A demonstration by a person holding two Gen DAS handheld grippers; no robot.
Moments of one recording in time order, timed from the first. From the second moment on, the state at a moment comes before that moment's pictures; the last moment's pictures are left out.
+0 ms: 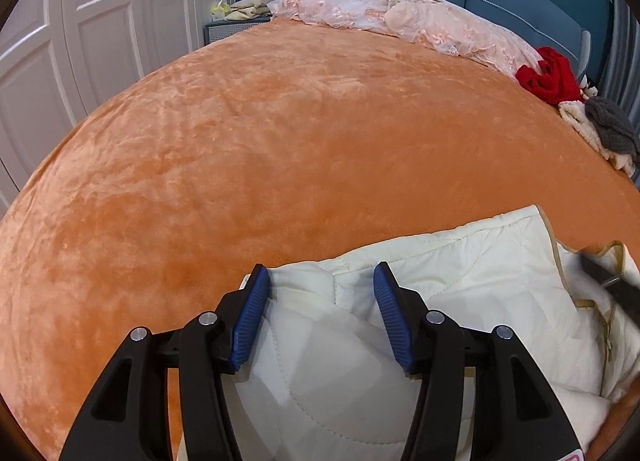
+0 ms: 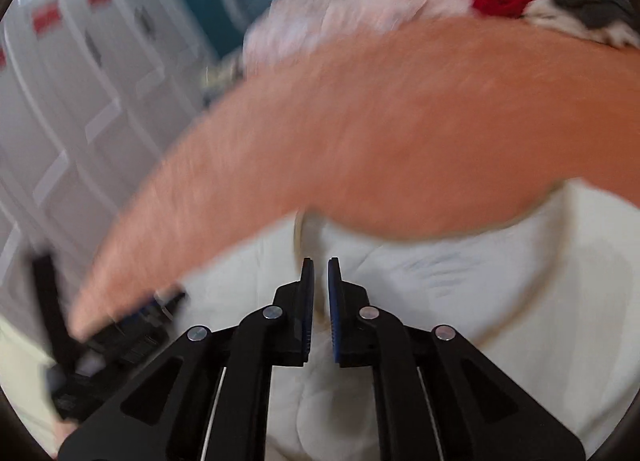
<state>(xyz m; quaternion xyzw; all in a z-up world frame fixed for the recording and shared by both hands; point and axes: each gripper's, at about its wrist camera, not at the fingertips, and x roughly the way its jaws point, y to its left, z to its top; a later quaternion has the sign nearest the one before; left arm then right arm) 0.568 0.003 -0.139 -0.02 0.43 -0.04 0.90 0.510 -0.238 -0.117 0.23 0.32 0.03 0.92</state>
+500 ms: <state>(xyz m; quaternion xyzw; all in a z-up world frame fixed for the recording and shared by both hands) 0.544 -0.119 -0.061 -0.04 0.43 -0.22 0.88 0.403 -0.420 -0.111 0.34 0.30 -0.10 0.89</state>
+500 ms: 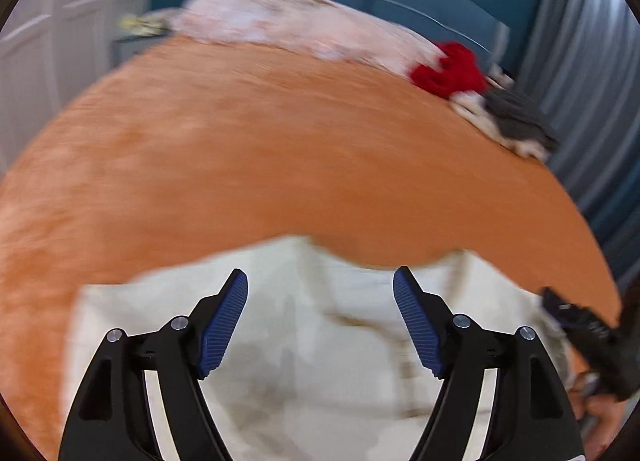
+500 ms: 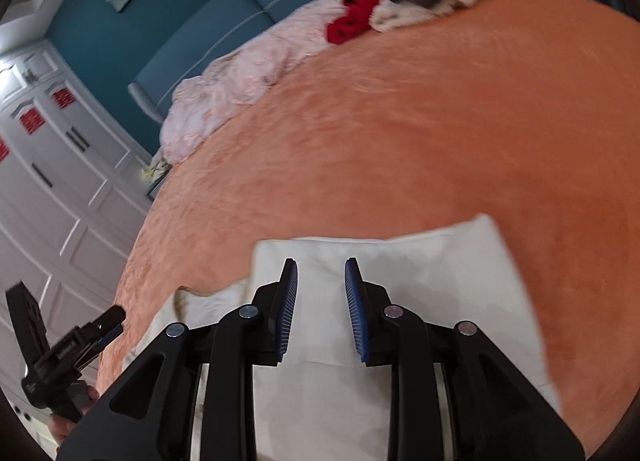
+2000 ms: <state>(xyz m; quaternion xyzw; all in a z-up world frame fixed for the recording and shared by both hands) 0.597 -0.223 -0.118 -0.20 0.52 -0.32 0.77 0.407 -0.443 -0.141 0.38 0.29 -0.05 0.88</state>
